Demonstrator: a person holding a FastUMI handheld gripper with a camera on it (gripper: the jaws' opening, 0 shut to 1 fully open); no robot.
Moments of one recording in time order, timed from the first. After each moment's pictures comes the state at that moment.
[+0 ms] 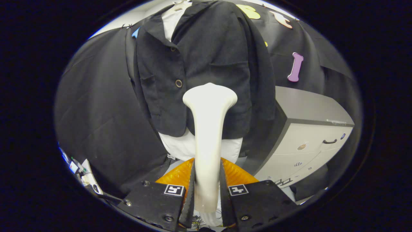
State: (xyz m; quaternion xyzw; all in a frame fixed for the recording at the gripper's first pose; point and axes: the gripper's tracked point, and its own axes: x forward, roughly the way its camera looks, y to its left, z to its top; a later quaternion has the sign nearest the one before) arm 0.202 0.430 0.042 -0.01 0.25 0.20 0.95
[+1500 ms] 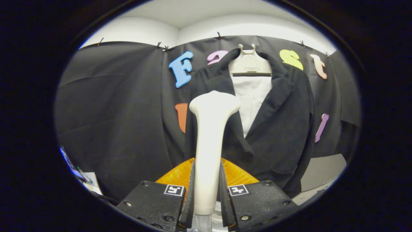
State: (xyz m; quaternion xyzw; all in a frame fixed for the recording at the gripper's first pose) arm 0.186 0.620 0.274 -0.04 0.05 0.29 0.95
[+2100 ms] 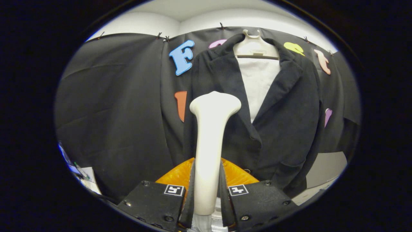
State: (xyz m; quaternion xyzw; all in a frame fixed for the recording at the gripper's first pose) arm 0.211 0.633 0.229 -0.05 0.09 0.29 0.95
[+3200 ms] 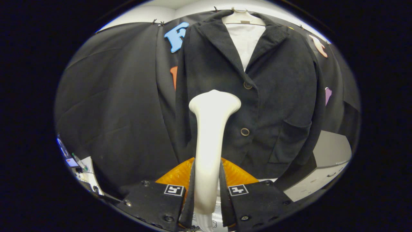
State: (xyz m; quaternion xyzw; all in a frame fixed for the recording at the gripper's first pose) arm 0.211 0.594 0.121 -0.07 0.18 0.28 0.94
